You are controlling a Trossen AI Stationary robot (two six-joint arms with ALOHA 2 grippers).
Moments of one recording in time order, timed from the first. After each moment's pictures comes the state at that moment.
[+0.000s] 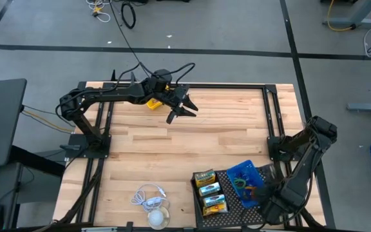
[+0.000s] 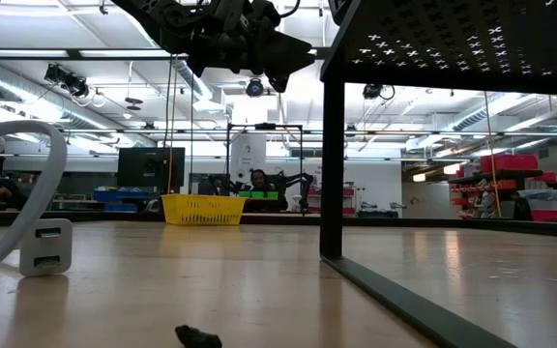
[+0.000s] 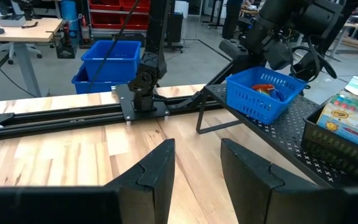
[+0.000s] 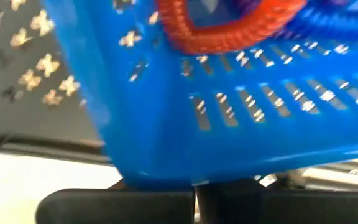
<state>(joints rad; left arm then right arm) 0.39 1.62 1.16 0.21 0.74 0.16 0.97 1.65 1.41 -1.57 -0.08 0.68</state>
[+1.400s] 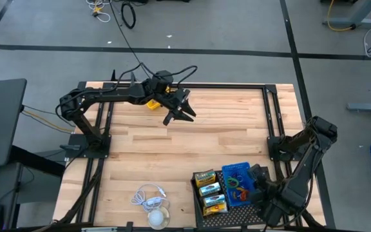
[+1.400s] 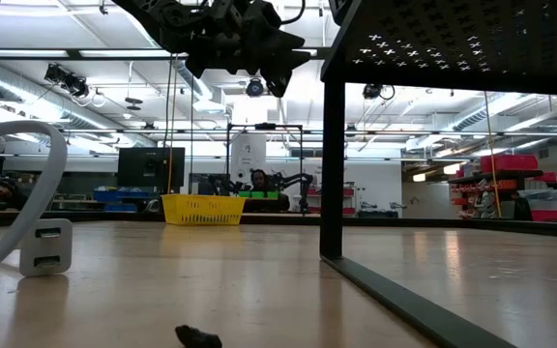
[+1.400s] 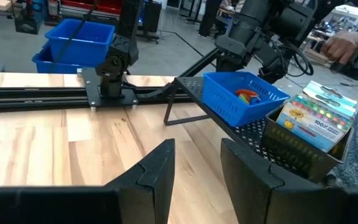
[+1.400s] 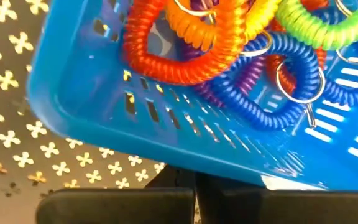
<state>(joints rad) 0.39 1.62 1.16 0.15 0.84 0.07 0.99 1.65 1.41 -1.45 0.29 0.39</state>
